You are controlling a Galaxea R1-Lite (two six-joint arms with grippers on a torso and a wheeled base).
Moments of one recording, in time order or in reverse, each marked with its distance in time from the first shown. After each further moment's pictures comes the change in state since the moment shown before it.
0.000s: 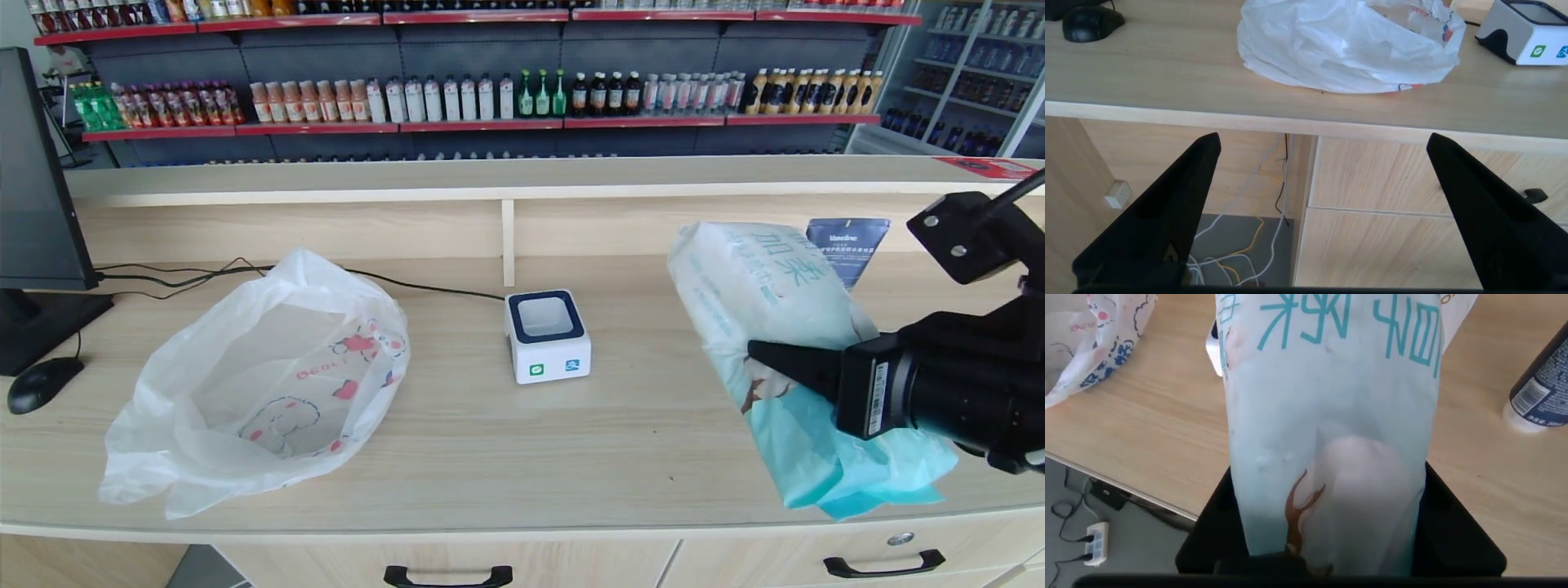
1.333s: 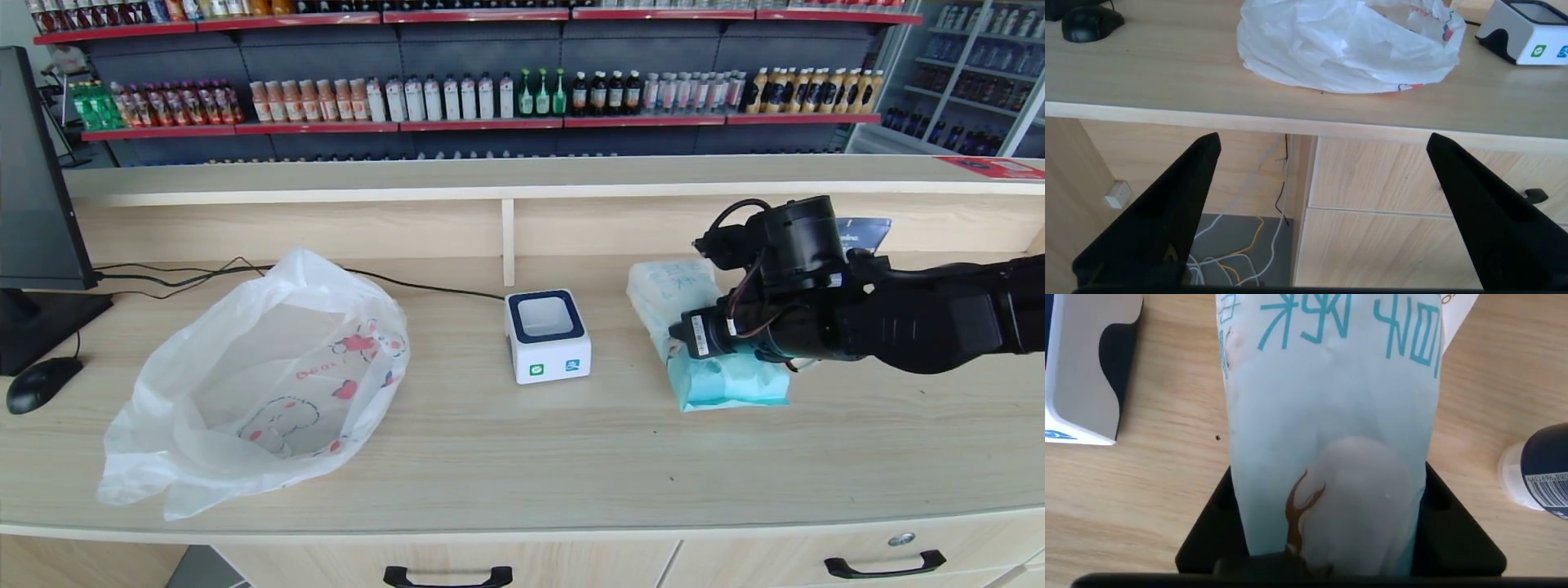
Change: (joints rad) left arm 0.000 0.000 0.000 0.000 0.000 0.000; right arm -0.220 0.596 -0.448 0.110 -0.001 -0.101
